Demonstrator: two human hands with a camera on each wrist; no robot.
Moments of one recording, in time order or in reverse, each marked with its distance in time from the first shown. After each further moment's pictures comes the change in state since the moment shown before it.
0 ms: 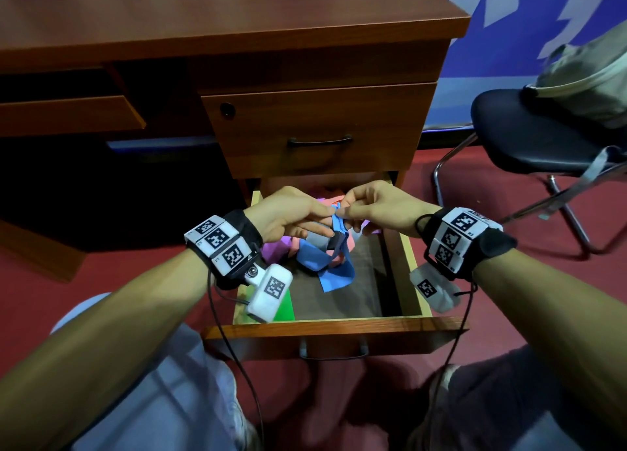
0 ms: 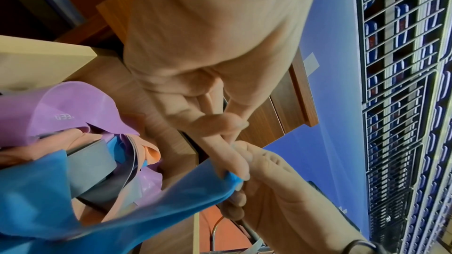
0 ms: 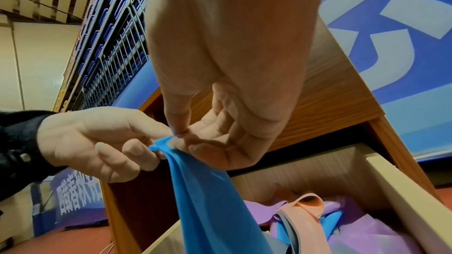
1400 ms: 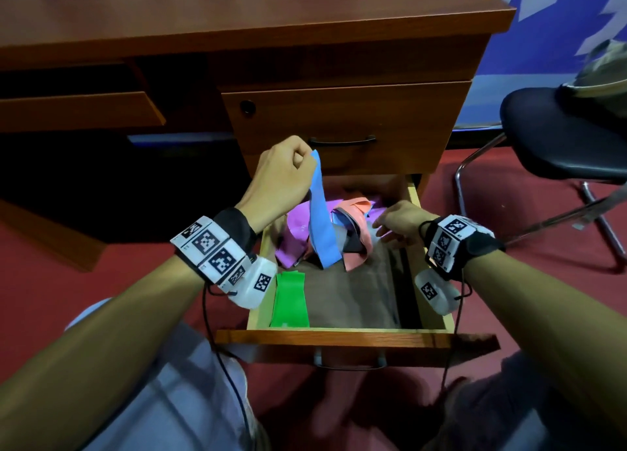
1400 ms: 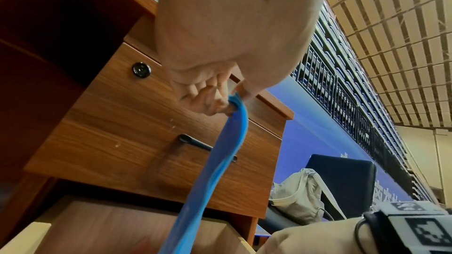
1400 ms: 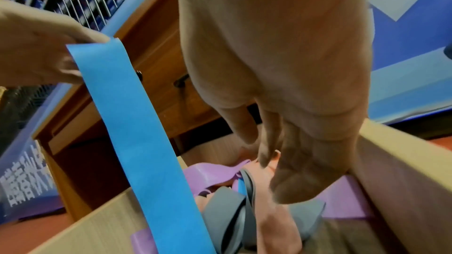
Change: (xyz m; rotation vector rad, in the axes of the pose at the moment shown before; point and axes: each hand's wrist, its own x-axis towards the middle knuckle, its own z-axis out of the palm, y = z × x) left_hand -0.006 0.016 -0.043 0.454 0.511 0.669; right_hand 0.059 0.059 -0.001 -0.038 0.233 0.511
